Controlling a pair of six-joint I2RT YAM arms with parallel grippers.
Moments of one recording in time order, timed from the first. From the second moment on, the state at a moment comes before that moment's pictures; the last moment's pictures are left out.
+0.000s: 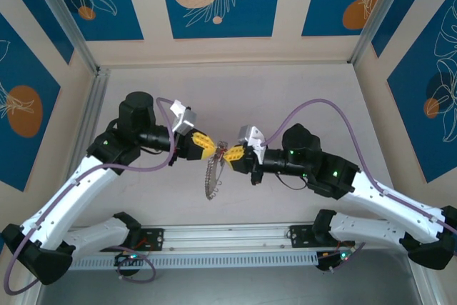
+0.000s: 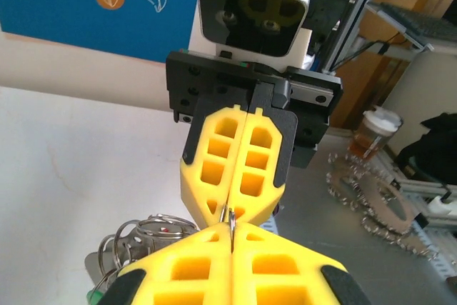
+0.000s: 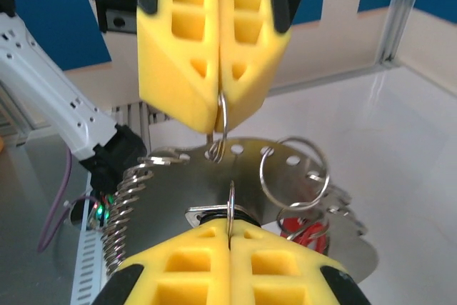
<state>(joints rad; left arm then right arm) -0.59 1.03 1.12 -0.42 1.12 0.05 1.03 0.87 0.96 -0.32 -0.26 0.00</state>
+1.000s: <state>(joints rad) -0.59 1.08 1.13 -0.13 1.18 -0.23 0.99 0.76 0.87 -0.13 -0.27 0.11</state>
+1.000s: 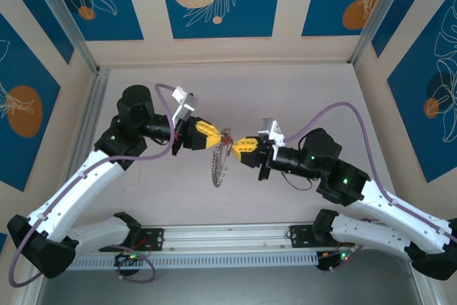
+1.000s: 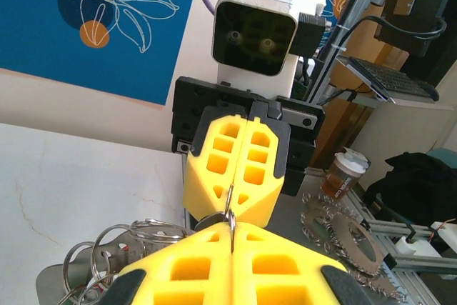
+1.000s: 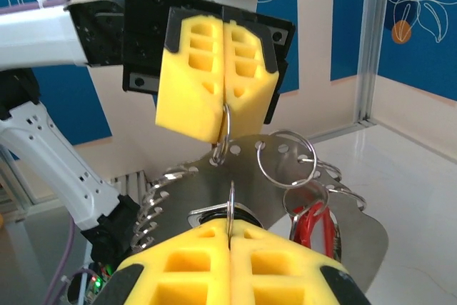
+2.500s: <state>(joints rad) -0.59 1.08 1.13 -0.07 1.17 -0.24 0.95 0.81 0.85 0.01 -0.35 0.20</state>
